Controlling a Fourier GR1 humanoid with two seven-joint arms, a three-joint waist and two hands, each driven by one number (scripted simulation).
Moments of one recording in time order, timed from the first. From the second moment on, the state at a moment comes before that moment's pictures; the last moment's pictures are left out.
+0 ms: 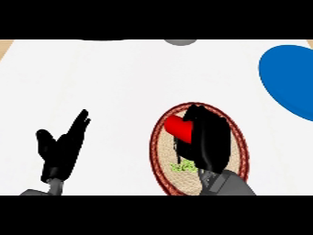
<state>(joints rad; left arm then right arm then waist) -0.01 0.28 -0.27 -1.47 0.30 0.23 0.16 -0.29 -0.04 0.56 -1.61 1.23 -0.16 0.93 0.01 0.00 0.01</state>
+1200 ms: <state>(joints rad) -0.01 0.25 -0.22 -1.46 0.27 0.18 0.16 -0.30 -0.26 -0.03 -1.53 0.78 -0.64 0.46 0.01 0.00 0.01</state>
